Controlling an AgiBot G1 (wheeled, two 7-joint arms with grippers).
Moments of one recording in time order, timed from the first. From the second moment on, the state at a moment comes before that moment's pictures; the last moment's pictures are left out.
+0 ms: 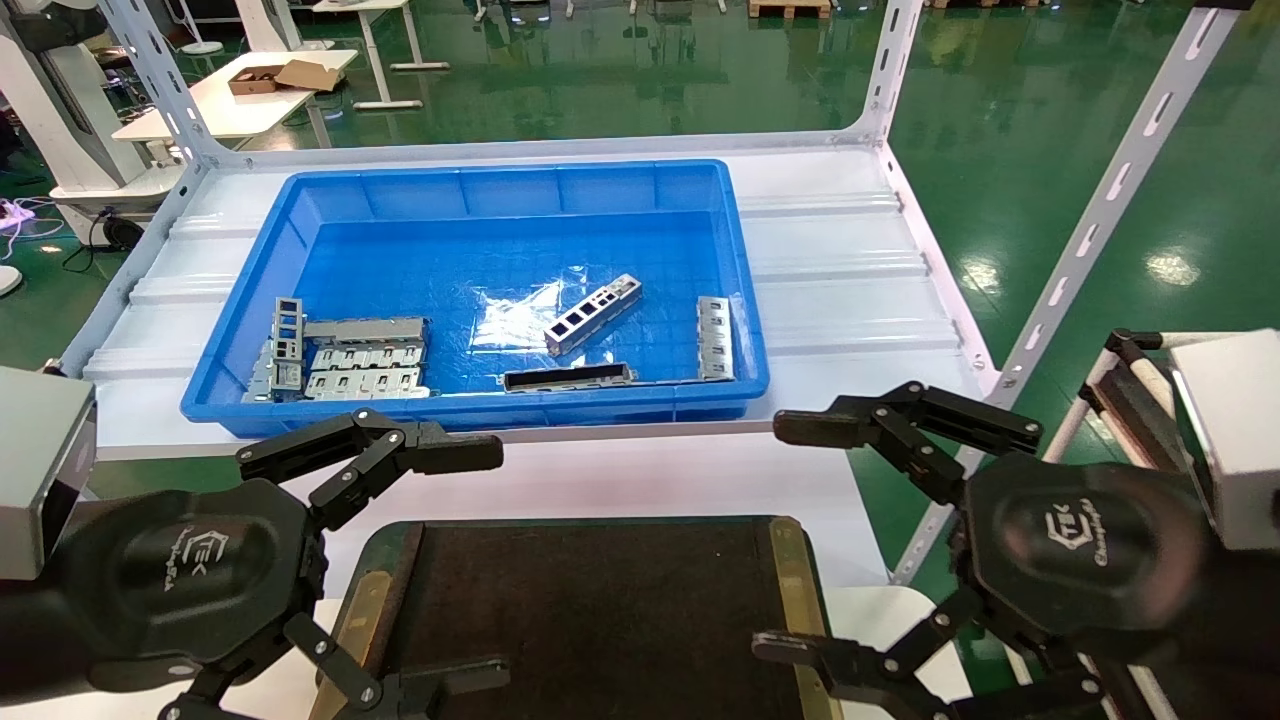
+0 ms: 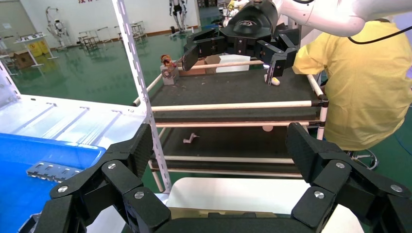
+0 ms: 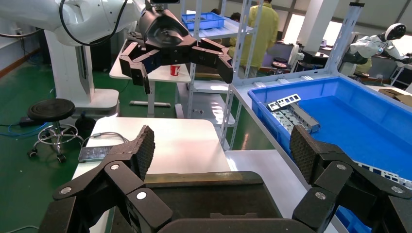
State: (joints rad) left arm -1.07 0.61 0.28 -1.29 0.73 1.50 -0.19; right arm 1.10 -0.57 -0.40 1.26 -0.65 -1.45 0.12
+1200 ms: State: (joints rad) left arm -1.08 0.61 0.28 -1.28 0.73 1.49 -0.19; right arm 1.10 -0.57 -0.40 1.26 -0.65 -1.45 0.12
